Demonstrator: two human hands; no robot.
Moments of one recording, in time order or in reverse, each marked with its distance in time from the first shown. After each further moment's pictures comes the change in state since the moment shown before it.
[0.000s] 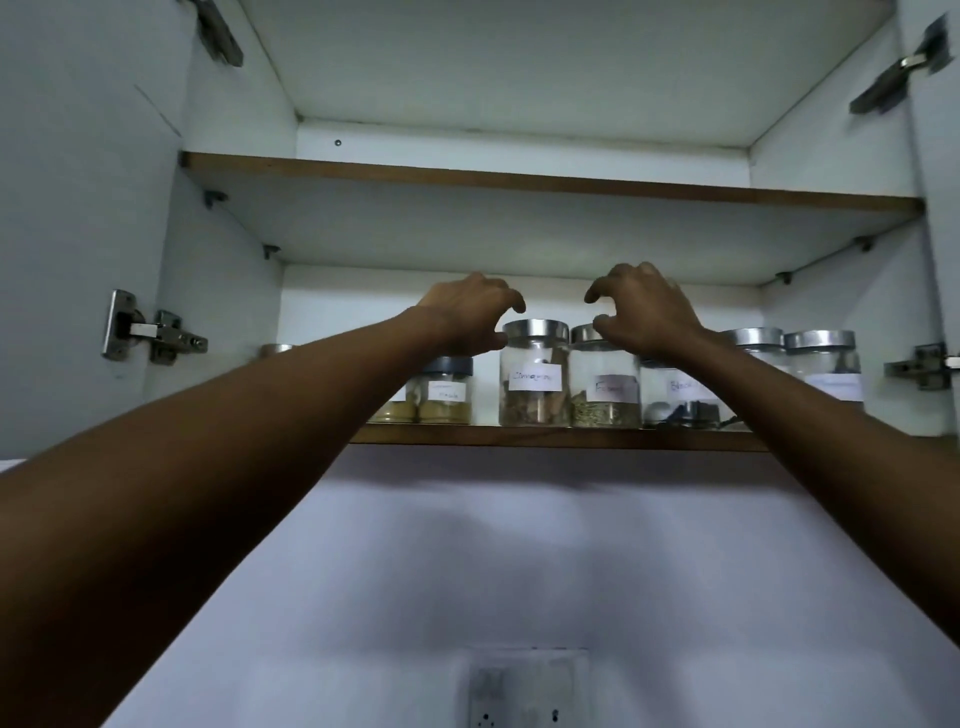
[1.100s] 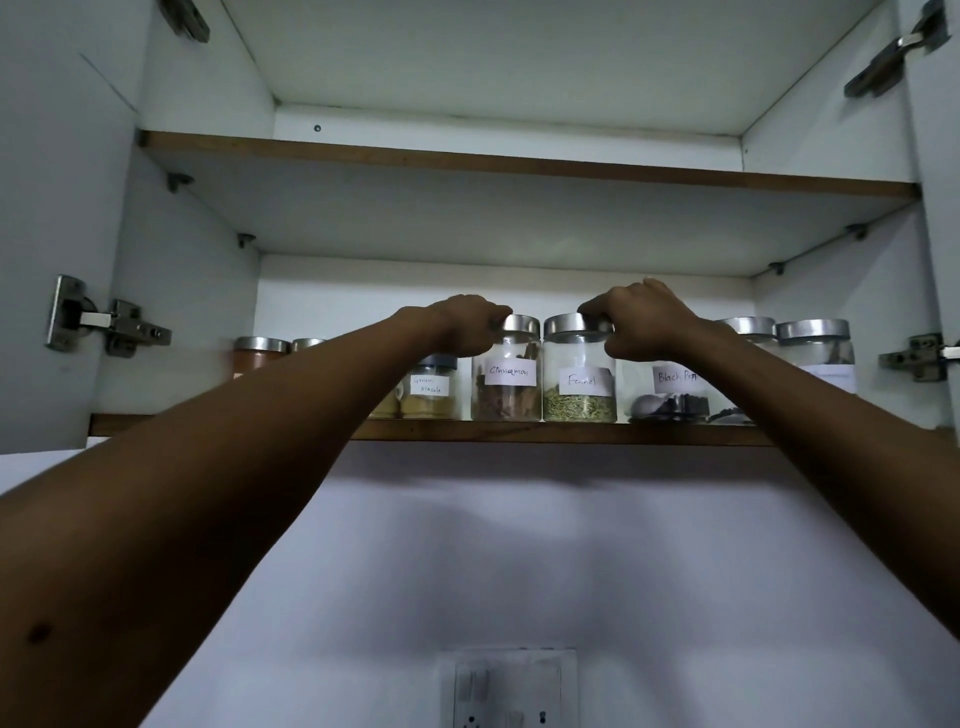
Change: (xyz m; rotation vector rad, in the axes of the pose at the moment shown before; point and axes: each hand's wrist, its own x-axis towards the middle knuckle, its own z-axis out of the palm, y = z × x) left_hand 0.020 0.016 0.023 -0.215 -0.235 -0.143; right_hand -0.003 0.025 0.006 -0.149 -0.188 -0.184
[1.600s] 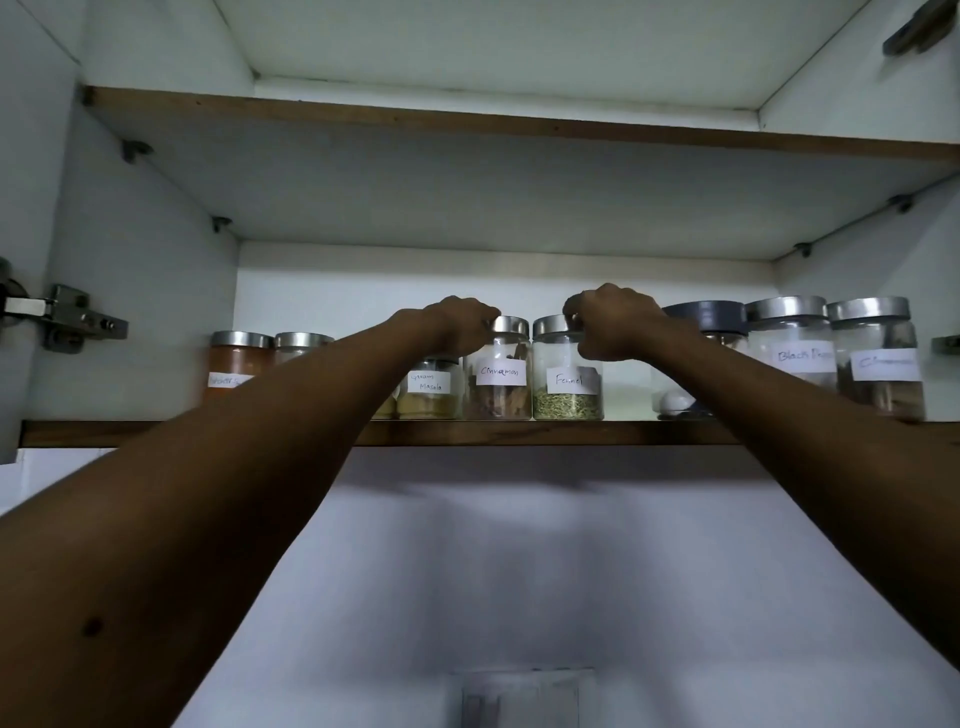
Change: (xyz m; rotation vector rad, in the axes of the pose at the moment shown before) left_hand 0.042 -0.036 0.037 -0.055 -0.016 -0.044; right_hand 0.051 -0.012 0.059 0.019 -0.061 0.140
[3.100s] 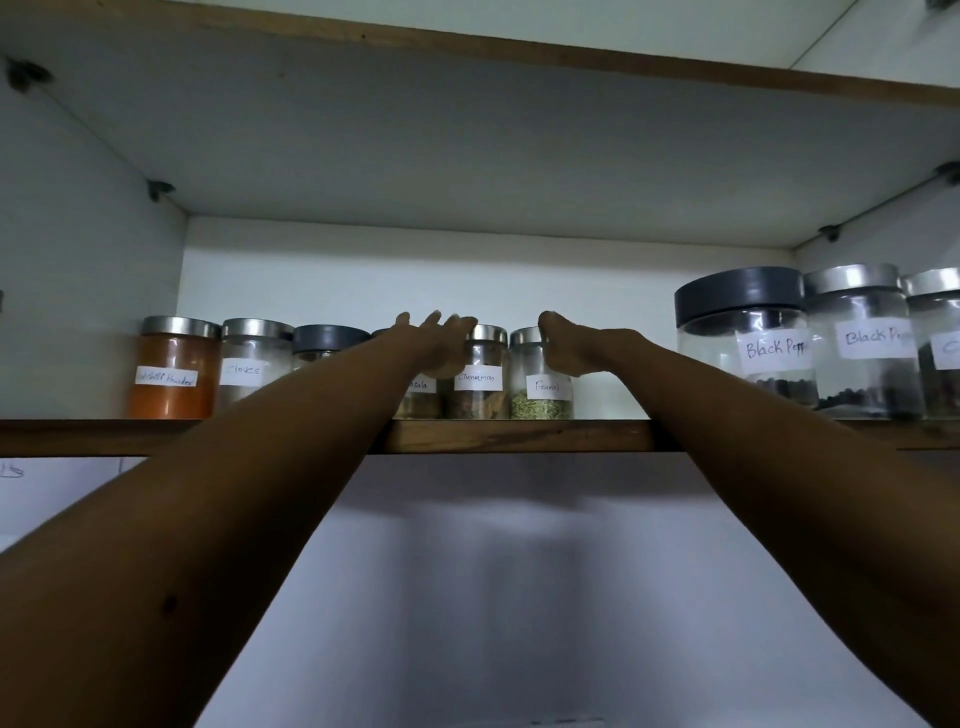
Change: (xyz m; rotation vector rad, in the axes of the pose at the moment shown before) left_hand 0.067 -0.046 0.069 0.215 -0.061 -0.094; right_hand 0.067 0.005 0.089 0.320 -0.279 0.077
